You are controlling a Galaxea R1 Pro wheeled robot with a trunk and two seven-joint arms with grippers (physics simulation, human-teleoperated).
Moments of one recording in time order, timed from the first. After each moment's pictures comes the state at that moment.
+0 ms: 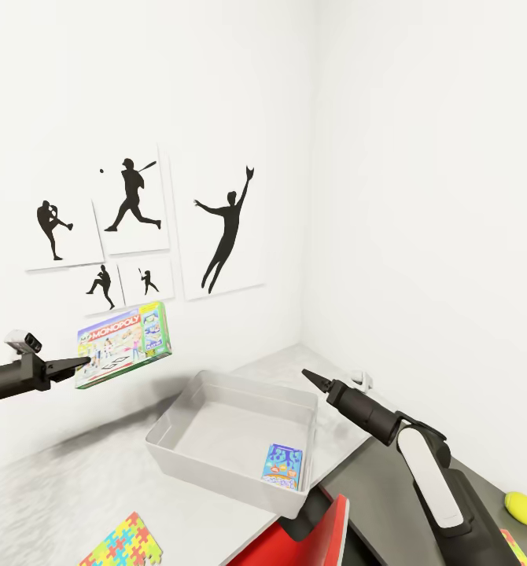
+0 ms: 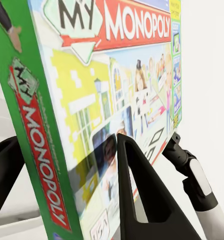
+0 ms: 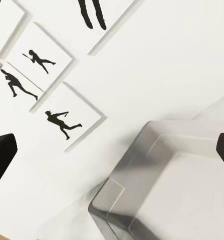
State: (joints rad) left arm -0.69 0.63 0.24 -0.89 0.26 1.01 -1.57; right arm -0.36 -0.07 0.03 -1.41 -0.85 0.64 0.36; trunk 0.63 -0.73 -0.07
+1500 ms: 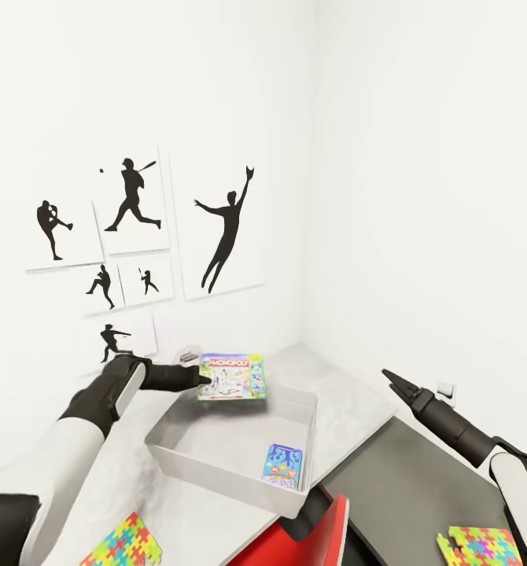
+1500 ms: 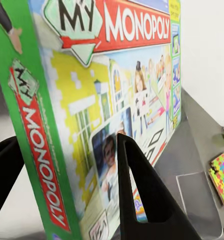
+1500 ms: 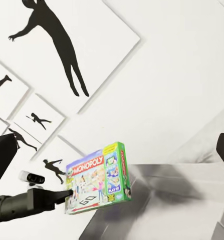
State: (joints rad) left arm -0.89 0.13 -0.08 -0.67 0.21 0.87 -0.71; right arm -0.28 -0.21 -0.33 -1.37 -0.87 0.70 0.64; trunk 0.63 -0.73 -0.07
